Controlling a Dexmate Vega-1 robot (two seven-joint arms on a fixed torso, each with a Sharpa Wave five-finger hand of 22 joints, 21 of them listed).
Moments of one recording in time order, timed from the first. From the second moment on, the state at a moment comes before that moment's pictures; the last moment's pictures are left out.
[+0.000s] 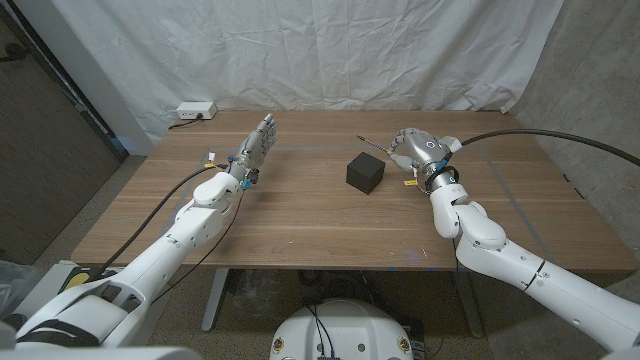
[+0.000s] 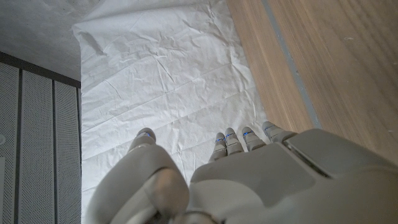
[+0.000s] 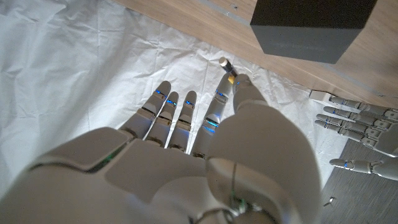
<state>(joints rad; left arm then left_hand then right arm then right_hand) 0.76 0.52 0.40 -1.24 -0.63 -0.26 -0.11 0.31 -0.05 0.15 0.04 0.34 -0.05 -0.01 0.20 0.18 -0.05 -0.07 0.20 0.18 -0.11 -0.04 0.18 0.18 -0.13 -0.04 0.20 0.18 -0.93 -0.80 -0.66 -1.94 -0.76 -0.52 -0.34 0.89 0.02 0.30 -0.14 0.27 0.88 -0.15 0.53 0.43 0.47 -0.06 0.26 0.19 0.37 -0.04 0.22 0.20 0.35 -0.04 0.36 0.19</state>
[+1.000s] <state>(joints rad) 0.80 0.55 0.39 -1.30 -0.64 -0.26 -0.09 0.33 -0.04 0.15 0.03 0.34 -0.05 -0.01 0.20 0.18 -0.05 -0.07 0.20 0.18 -0.11 -0.04 0.18 0.18 -0.13 -0.04 0.20 0.18 -0.97 -0.83 -0.60 -2.07 -0.84 -0.56 -0.30 0.90 0.02 0.30 -0.14 0.26 0.88 -0.15 0.53 0.42 0.48 -0.06 0.25 0.19 0.38 -0.05 0.21 0.20 0.35 -0.04 0.35 0.19</state>
